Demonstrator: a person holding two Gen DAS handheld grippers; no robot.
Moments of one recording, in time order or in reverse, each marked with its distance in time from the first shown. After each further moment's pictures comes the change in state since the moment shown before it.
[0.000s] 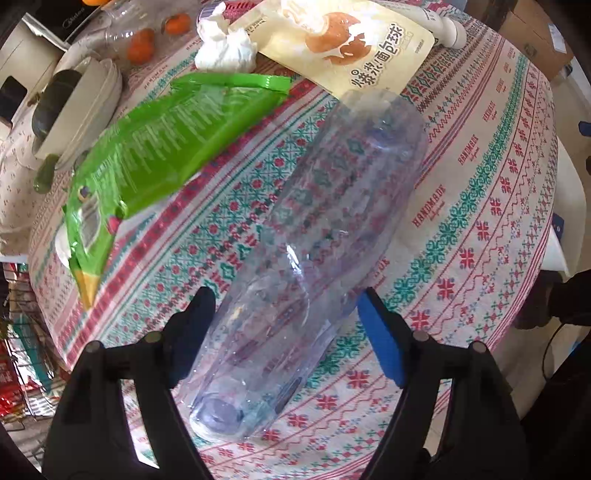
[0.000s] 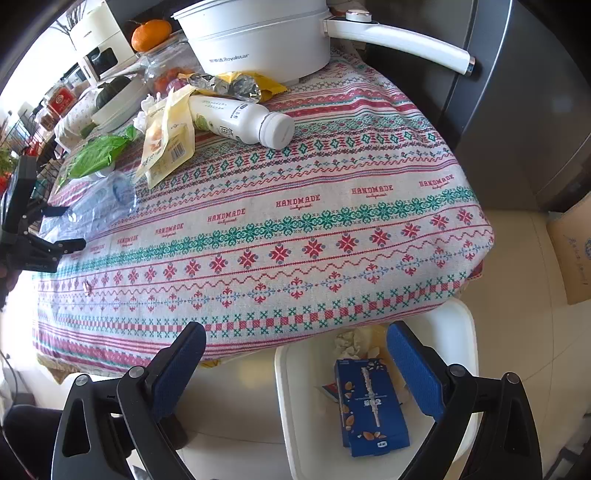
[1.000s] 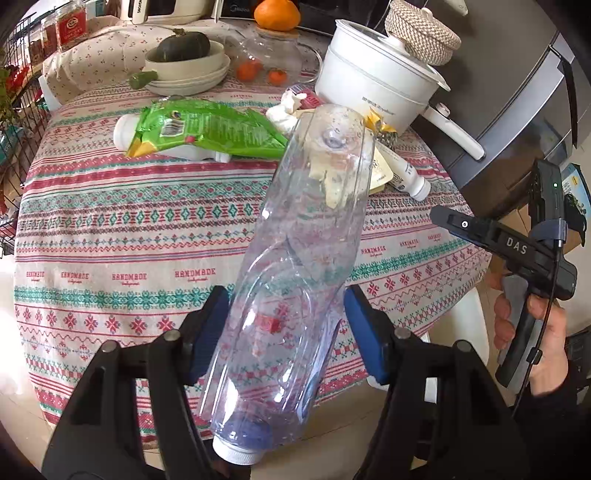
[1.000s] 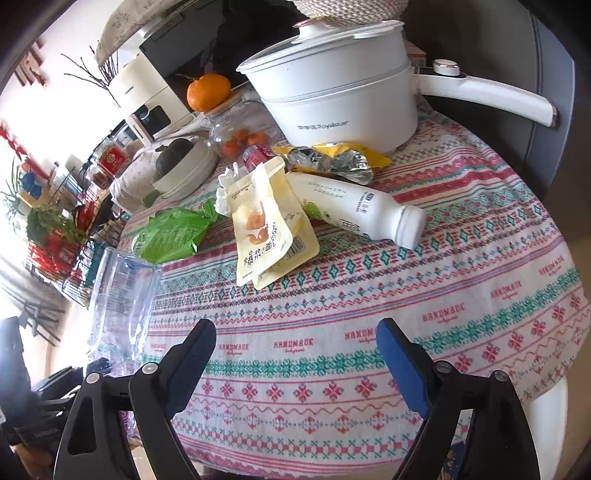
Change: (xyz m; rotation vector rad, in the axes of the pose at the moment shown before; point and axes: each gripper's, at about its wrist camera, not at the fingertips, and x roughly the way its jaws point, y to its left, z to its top) left arm -0.083 -0.021 -0.089 -0.634 -0.370 -0.208; right arm 0.016 0.078 0.072 0.049 -0.210 0.277
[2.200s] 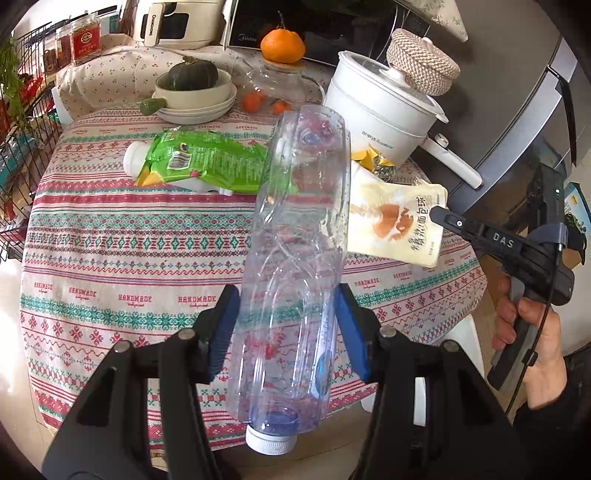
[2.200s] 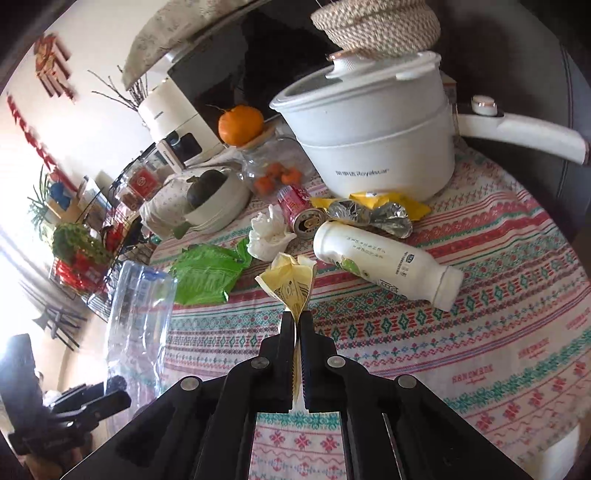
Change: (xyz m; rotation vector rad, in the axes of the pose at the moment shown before) left arm -0.021 -0.008 0.005 -0.020 -0.107 0.002; right arm -0.025 0.012 0.022 -0.045 -0.117 0.106
